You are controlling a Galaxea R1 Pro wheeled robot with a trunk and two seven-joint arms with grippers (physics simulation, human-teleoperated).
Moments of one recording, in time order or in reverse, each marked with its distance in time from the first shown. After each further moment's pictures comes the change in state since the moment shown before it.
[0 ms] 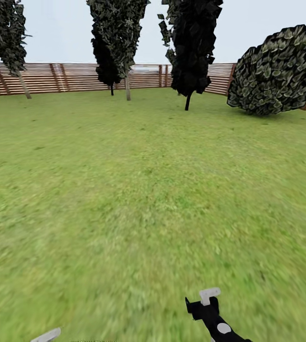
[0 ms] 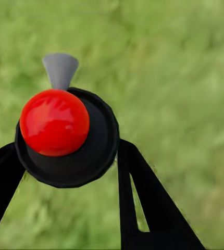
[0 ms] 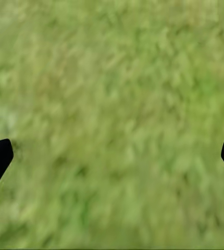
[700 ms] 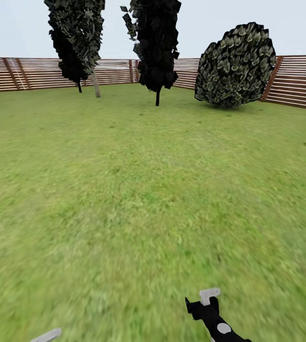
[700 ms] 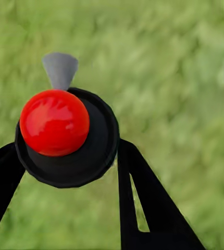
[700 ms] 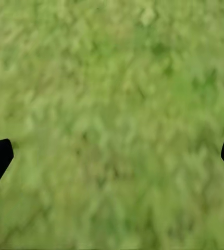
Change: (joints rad) left arm 0.000 0.000 0.000 0.000 0.000 0.000 0.000; right arm 0.000 0.000 0.000 0.000 0.000 0.000 0.000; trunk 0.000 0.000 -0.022
